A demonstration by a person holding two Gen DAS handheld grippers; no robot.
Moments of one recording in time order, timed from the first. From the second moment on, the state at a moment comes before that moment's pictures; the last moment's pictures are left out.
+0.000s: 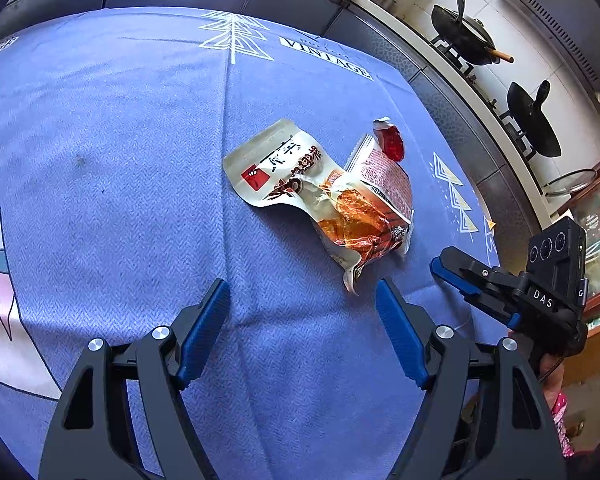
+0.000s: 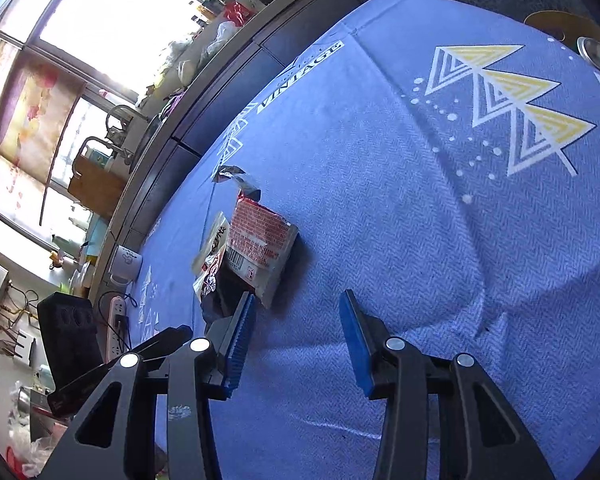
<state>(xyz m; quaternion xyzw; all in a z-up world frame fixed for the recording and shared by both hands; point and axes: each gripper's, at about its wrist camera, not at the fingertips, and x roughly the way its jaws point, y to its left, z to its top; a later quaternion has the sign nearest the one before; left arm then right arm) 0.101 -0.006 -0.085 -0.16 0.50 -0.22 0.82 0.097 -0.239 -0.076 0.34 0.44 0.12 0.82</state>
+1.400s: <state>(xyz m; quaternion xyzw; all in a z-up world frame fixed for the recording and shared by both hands) 0.144 -0.009 -0.085 -0.27 0.52 -0.26 0.77 0.134 -0.241 -0.055 0.30 0.41 0.15 0.85</state>
